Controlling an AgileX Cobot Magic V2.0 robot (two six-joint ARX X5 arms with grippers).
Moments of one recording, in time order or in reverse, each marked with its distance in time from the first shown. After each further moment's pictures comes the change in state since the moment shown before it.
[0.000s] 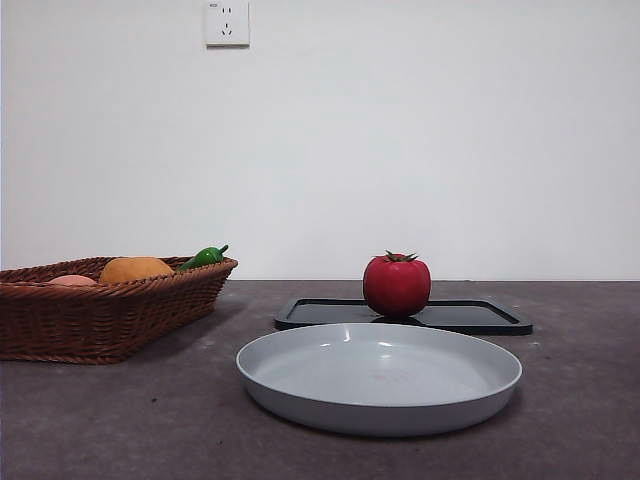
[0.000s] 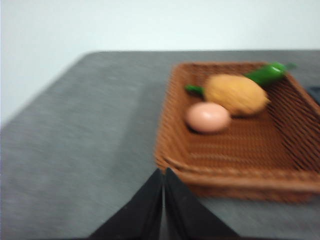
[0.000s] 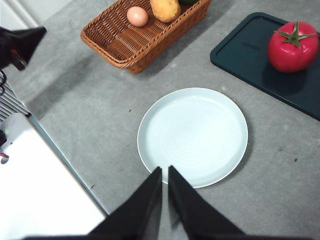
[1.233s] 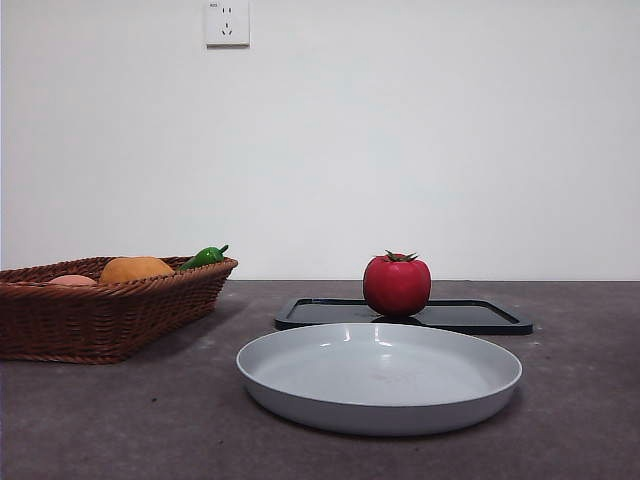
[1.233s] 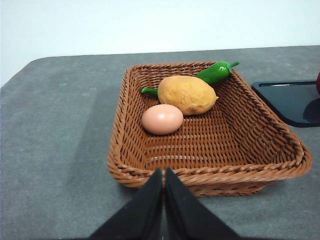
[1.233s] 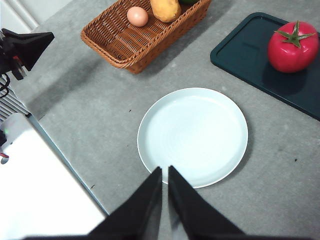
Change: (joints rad) left arm -0.034 0.000 -0.007 0.024 0.108 0.015; right arm 0.000 0.000 0.000 0.001 0.000 0.000
